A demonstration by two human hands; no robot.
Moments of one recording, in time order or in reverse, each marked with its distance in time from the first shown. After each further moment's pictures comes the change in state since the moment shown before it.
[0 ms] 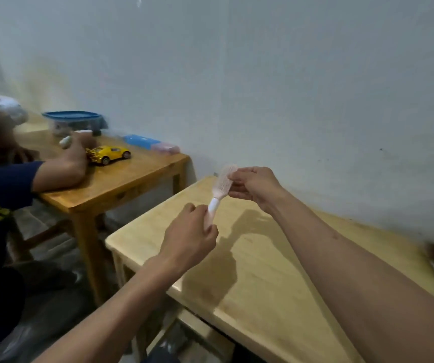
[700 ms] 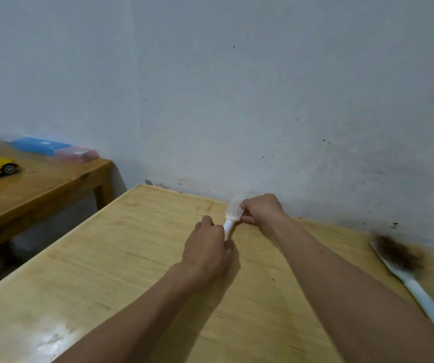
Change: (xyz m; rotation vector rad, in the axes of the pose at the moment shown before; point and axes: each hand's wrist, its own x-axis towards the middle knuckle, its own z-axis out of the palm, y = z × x) left_hand 0.088 0.082 0.156 0.024 -0.346 0.220; right_hand 0.090 0.083 -0.164 -0.187 0.517 0.239
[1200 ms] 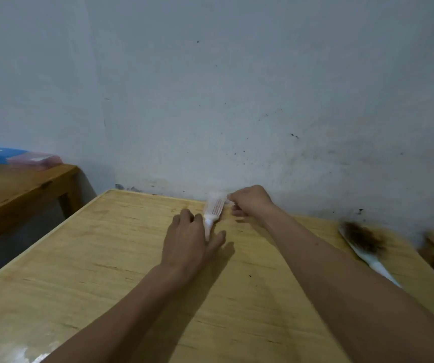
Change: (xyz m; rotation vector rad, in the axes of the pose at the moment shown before) left_hand 0.010 0.004 0.006 -0.005 0.123 0.079; right_hand -0.006 -0.009 -0.035 -0.120 0.002 -0.036
